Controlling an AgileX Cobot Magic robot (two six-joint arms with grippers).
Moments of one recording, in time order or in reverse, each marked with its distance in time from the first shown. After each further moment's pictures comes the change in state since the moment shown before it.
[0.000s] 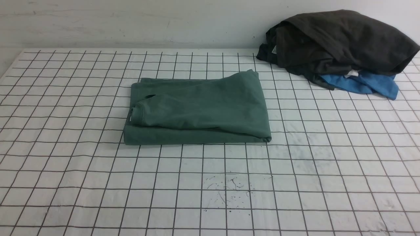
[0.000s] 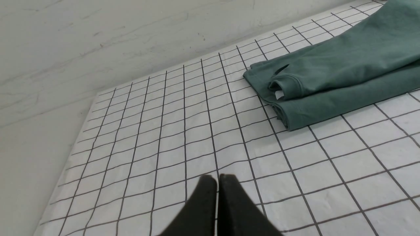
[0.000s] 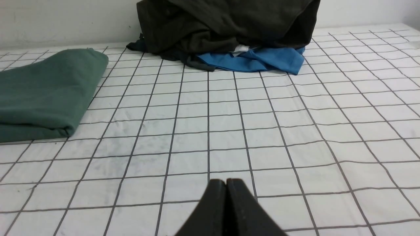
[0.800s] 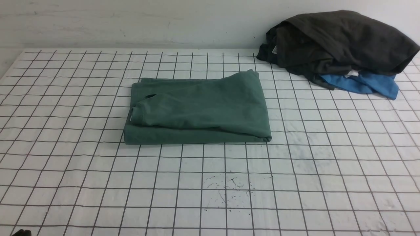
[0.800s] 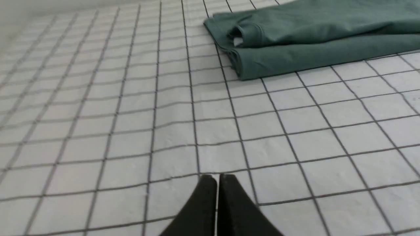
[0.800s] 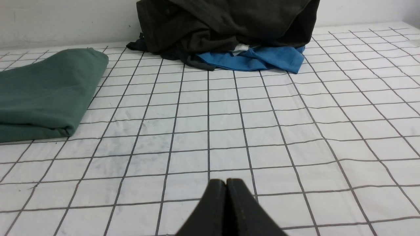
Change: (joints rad) right arm -0.002 0.000 0.000 0.002 0.004 0.001; left arm 0.036 -0.050 0.198 -0.271 -0.063 0.010
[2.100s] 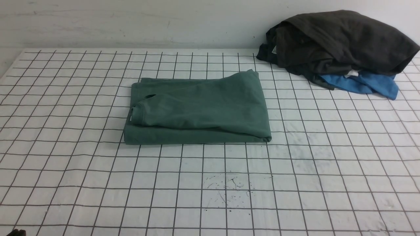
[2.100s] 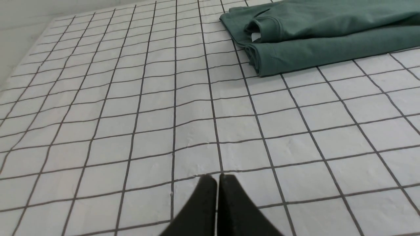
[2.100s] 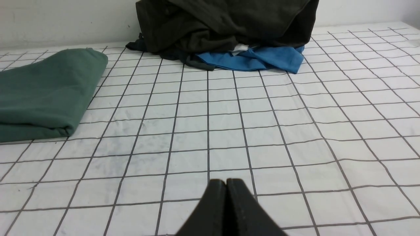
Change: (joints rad) right arm 0.000 0.000 0.000 0.000 0.000 0.000; left arm 0.095 0.000 0.006 -0.086 -0.012 0.166
